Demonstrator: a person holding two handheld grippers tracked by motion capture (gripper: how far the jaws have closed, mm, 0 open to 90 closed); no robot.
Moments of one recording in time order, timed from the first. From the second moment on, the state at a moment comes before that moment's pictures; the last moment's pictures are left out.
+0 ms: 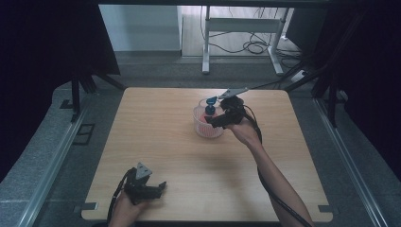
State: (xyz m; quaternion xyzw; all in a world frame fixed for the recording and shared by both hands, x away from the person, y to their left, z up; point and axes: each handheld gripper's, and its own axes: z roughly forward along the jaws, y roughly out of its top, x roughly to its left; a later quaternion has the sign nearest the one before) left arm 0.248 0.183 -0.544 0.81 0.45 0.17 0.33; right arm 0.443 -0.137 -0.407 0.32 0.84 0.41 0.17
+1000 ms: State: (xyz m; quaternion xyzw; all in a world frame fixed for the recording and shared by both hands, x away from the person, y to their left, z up) left arm 0.248 0.183 -0.544 0.81 0.45 0.17 0.33; right arm 0.413 -0.158 -0.412 0.31 0.84 0.41 0.16
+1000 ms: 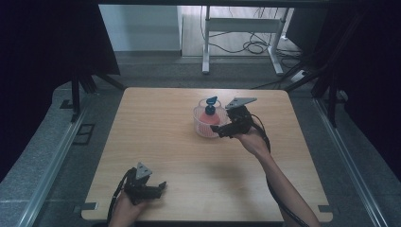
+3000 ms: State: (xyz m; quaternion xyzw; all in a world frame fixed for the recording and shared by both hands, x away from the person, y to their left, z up) left arm 0.248 0.182 -0.545 0.81 0.45 0.17 0.33; right arm 0.324 -0.242 -0.501 0.34 0.84 0.39 0.15
